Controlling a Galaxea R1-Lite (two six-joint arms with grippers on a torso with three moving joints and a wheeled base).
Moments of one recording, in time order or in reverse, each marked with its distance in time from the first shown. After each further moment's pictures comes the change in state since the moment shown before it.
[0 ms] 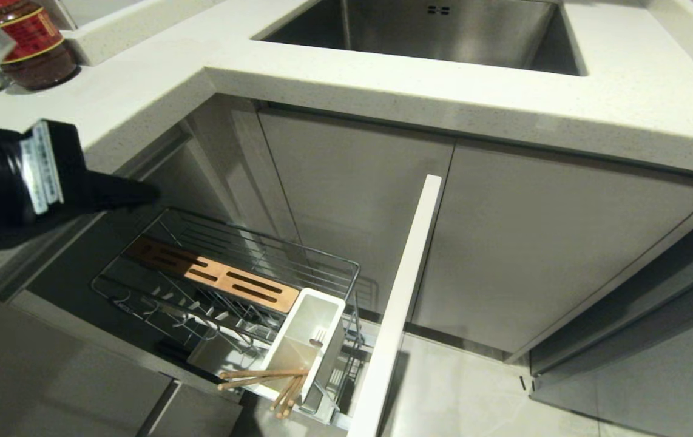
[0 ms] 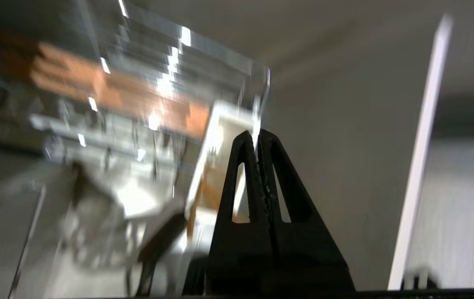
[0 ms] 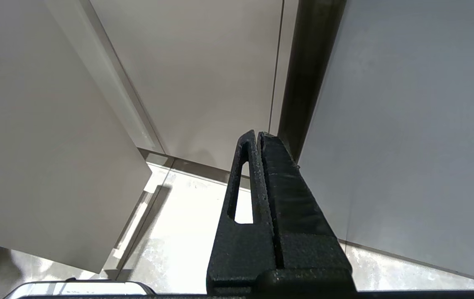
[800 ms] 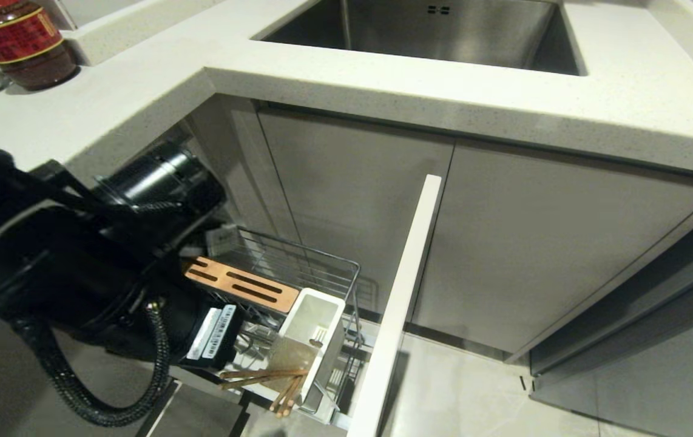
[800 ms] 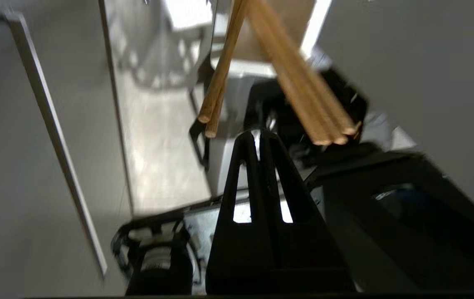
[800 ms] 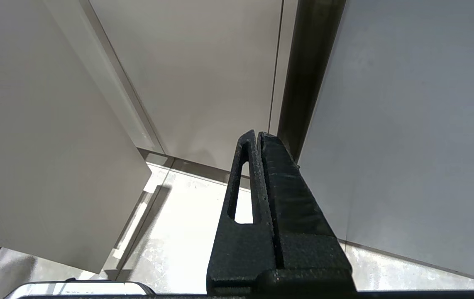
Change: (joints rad) left arm -0.024 0.346 0.001 0.400 -0.162 0.028; right arm 0.000 0.000 0.000 0.000 0.000 0.000
